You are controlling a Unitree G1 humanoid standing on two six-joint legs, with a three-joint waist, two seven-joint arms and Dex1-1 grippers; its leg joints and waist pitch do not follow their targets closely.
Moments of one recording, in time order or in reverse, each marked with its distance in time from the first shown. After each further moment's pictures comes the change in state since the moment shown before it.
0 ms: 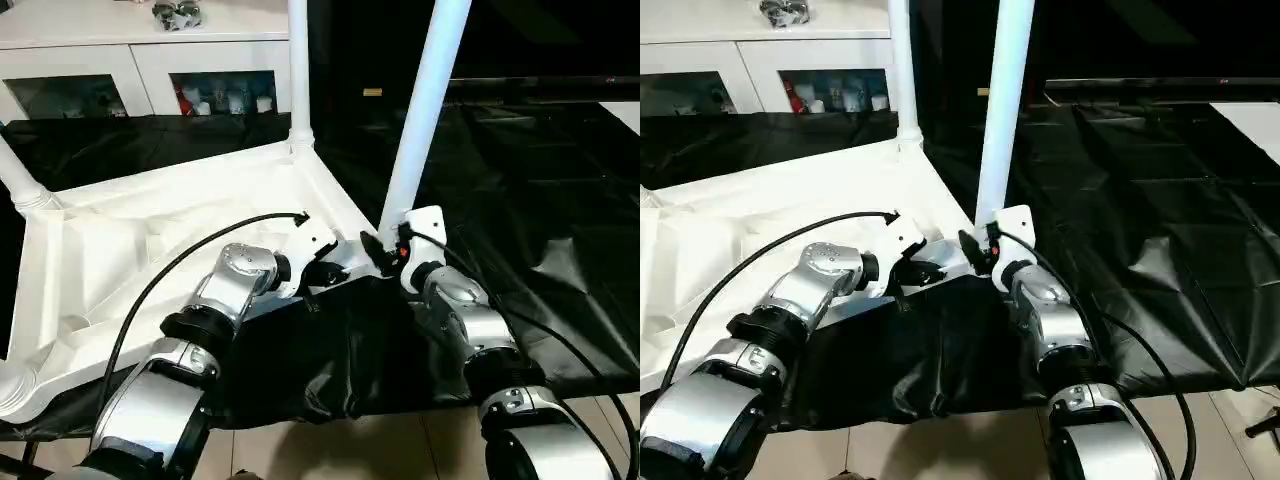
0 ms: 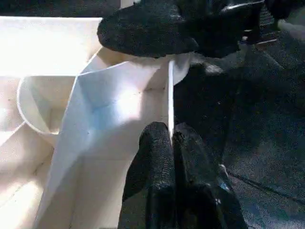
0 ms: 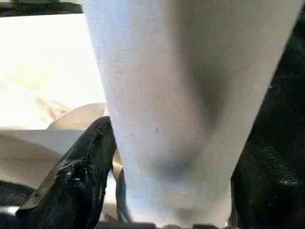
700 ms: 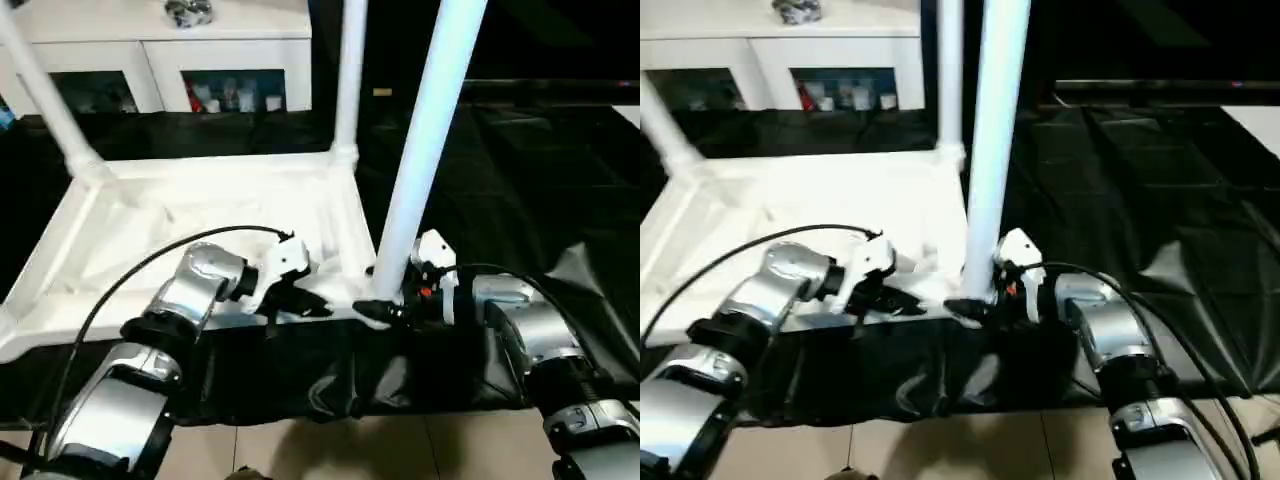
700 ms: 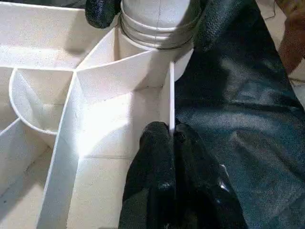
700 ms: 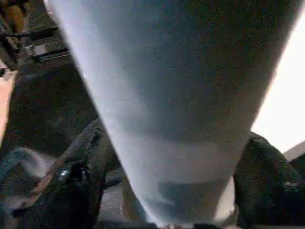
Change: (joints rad) left arm 0.037 0.146 -0.051 -0.009 -0.041 -0.161 -0.426; right arm 0.087 -0.254 0.186 -0.225 0.078 0.144 0.747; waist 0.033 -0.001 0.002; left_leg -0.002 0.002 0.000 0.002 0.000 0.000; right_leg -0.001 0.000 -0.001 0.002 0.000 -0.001
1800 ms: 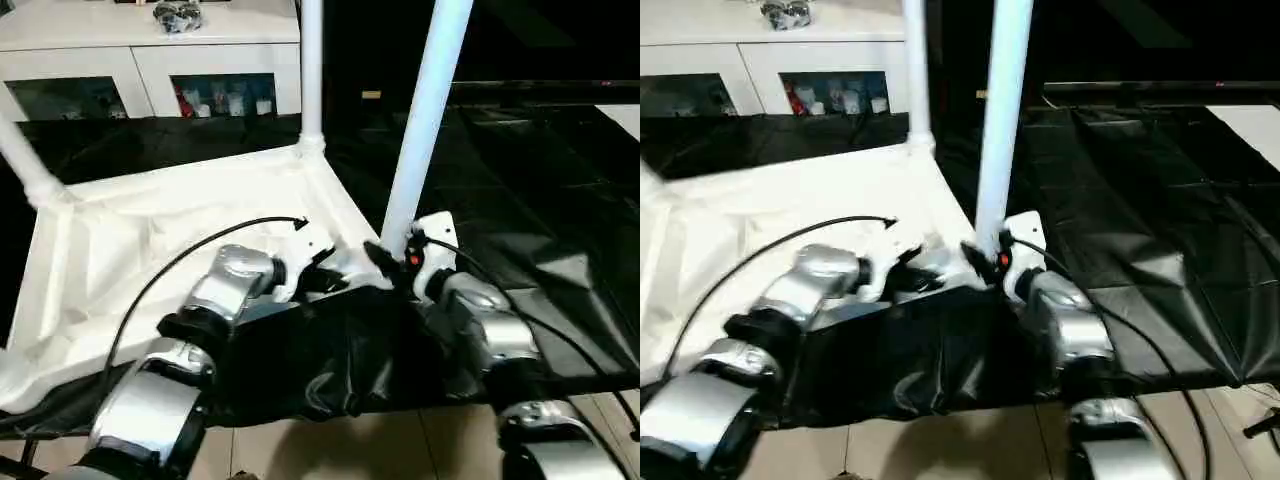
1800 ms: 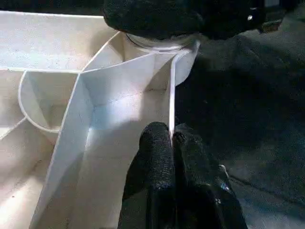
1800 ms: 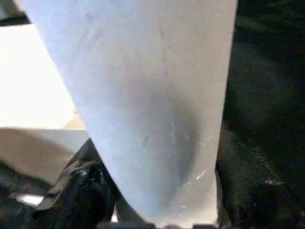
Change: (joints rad) left arm -0.047 -0.160 0.060 0.044 0.033 0.158 0.417; right arm -0.037 0.253 -0.219 0.123 -0.033 -0.040 -0.739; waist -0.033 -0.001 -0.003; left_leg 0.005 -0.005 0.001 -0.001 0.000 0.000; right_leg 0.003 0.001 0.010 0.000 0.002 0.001
